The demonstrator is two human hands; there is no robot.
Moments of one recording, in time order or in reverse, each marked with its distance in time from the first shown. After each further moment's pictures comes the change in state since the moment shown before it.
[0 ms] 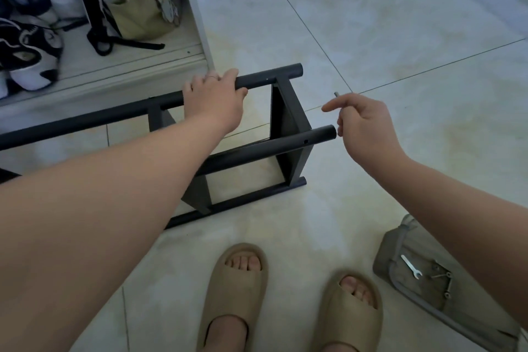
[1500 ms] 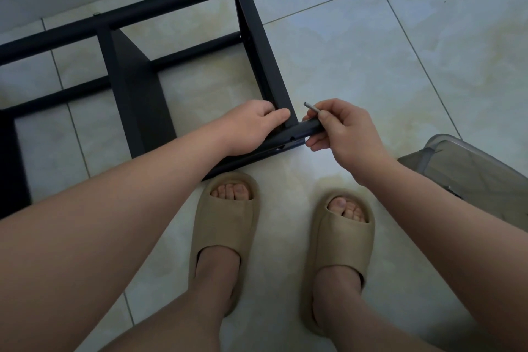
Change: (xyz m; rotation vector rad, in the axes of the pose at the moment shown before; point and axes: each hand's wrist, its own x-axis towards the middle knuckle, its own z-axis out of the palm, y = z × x) left_hand -0.112 0.018 0.126 -0.647 -0.702 0.022; right_hand -0.079 0.122 0.055 0.167 -0.247 0.314
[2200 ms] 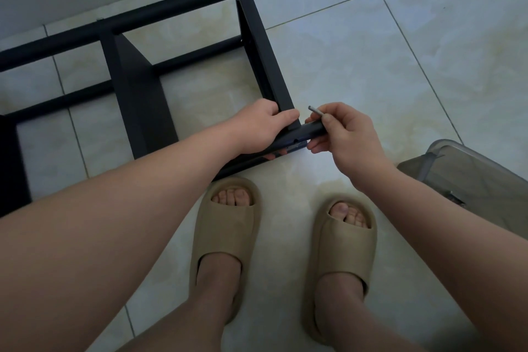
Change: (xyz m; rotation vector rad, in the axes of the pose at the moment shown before) left_hand 0.014 0.008 0.008 -0.291 -0.077 -0.078; right_hand 0.002 0.004 0.003 0.089 0.032 -0.019
